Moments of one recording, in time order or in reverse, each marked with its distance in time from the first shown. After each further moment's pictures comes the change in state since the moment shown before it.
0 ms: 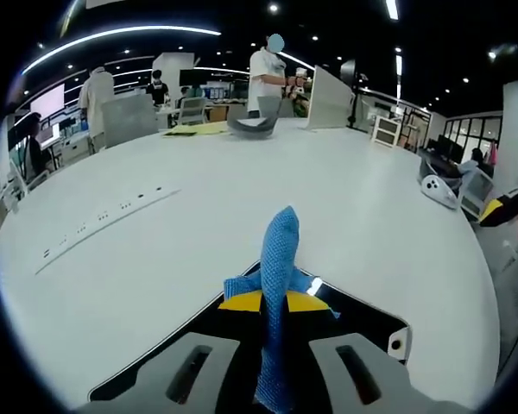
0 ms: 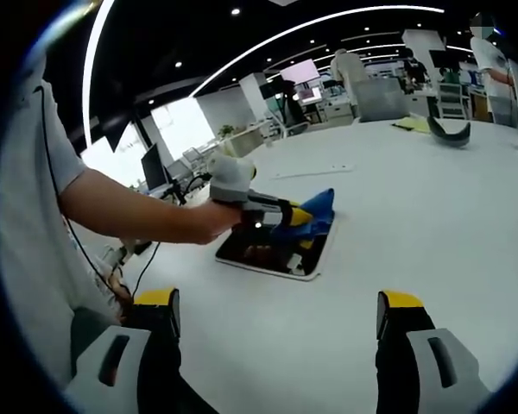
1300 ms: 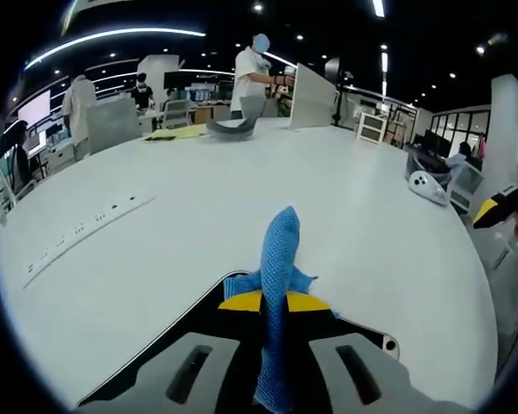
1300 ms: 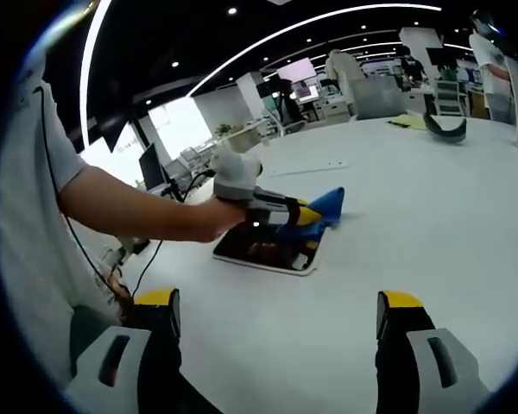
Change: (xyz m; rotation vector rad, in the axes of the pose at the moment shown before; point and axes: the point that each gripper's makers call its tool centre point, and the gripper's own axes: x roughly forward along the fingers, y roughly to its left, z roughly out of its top) left arm 0.019 -0.019 0.005 0.037 -0.002 -0.064; right arm -0.004 -0.004 -0.005 0.011 0.009 -0.010
